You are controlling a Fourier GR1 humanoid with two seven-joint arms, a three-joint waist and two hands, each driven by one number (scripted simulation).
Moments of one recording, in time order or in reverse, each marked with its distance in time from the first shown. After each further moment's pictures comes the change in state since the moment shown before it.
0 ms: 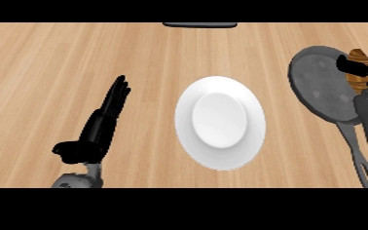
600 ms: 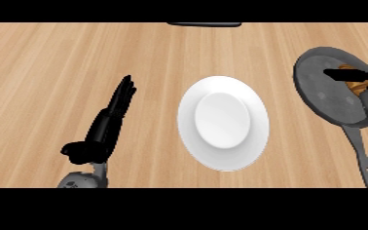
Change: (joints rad) left arm -0.010 -0.020 -0.021 0.012 -0.019 0.003 -0.013; right arm -0.088 -0.031 -0.153 0.235 -0.246 0.220 -0.316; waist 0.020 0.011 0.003
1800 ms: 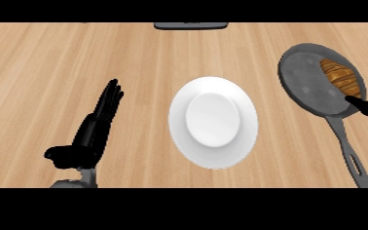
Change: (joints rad) left arm 0.055 0.016 0.048 -0.046 0.010 -0.001 0.031; right arm 0.393 0.113 -0.199 -0.485 -0.534 0.438 -0.385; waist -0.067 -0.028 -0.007
